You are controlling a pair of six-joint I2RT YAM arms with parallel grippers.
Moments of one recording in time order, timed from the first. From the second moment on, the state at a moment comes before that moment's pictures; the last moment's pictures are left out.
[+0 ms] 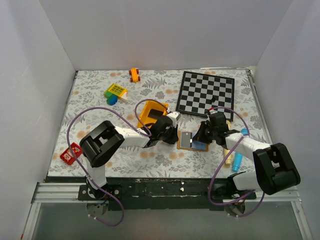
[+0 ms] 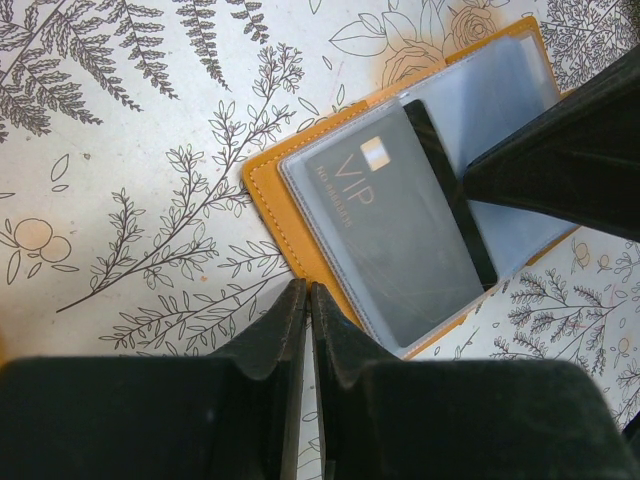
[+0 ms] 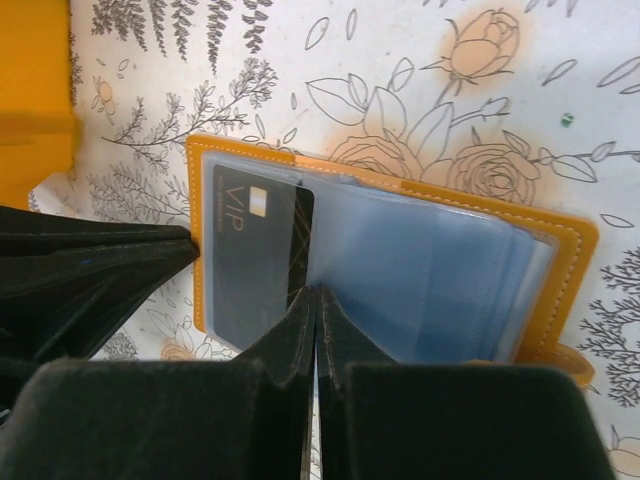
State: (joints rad) left arm -0.89 1.86 0.92 0.26 0.07 -0.43; right arm 0.37 1.33 0.52 -0.04 -0.25 0.58
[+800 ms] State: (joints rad) left arm -0.89 1.86 0.92 0.26 0.07 -0.43; right arm 0.41 1.35 0.53 -0.04 -0.25 0.58
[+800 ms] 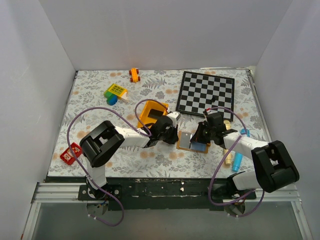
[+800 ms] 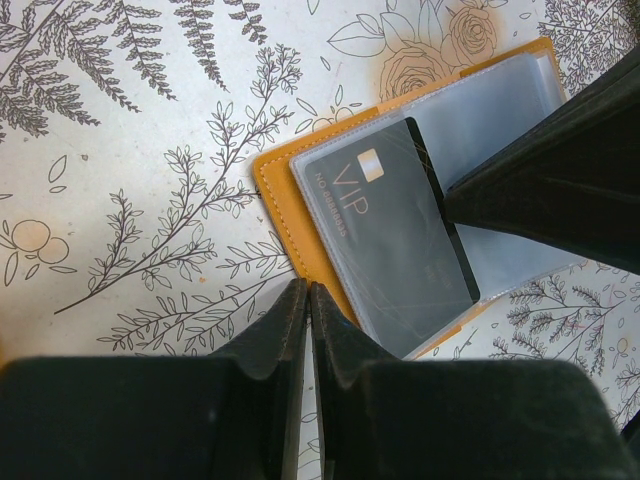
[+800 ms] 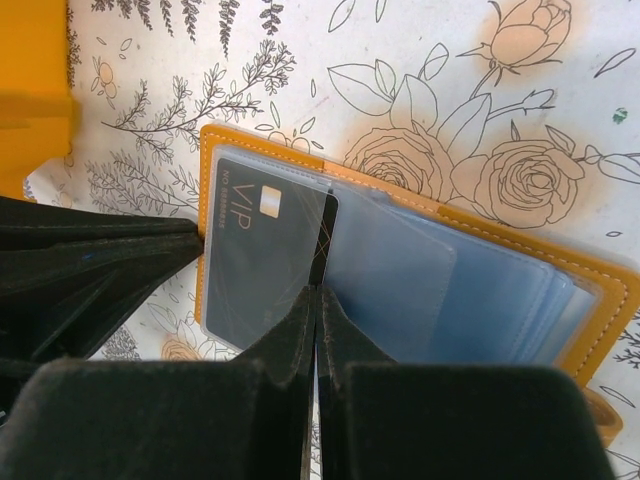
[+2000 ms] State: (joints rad) left arm -0.89 1.86 0.92 0.26 0.07 -0.43; right arm 0.41 1.29 0.58 -0.24 -0.11 0.55
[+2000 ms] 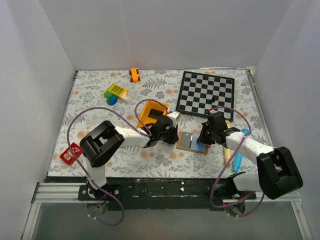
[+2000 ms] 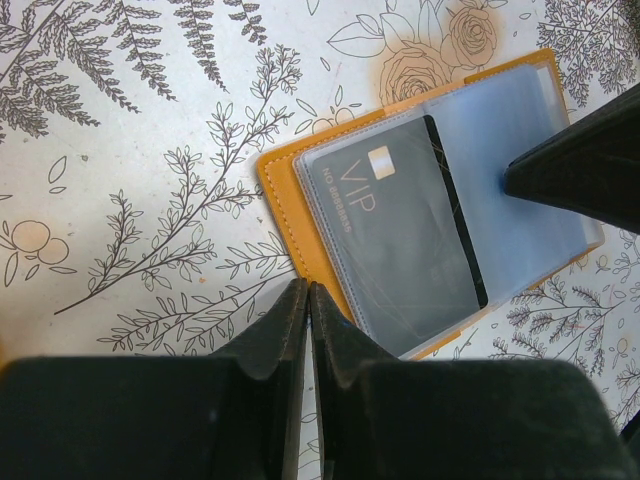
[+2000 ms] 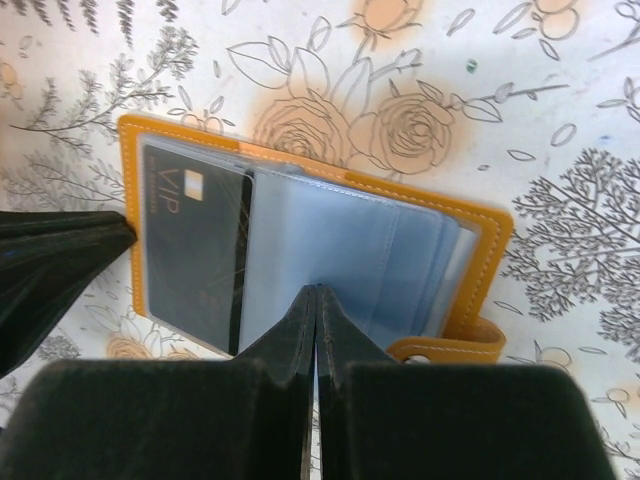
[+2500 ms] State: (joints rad) left arm -0.89 1.86 0.92 0.26 0.07 -0.43; right arm 0.41 1.26 0.61 -0.39 0.01 0.55
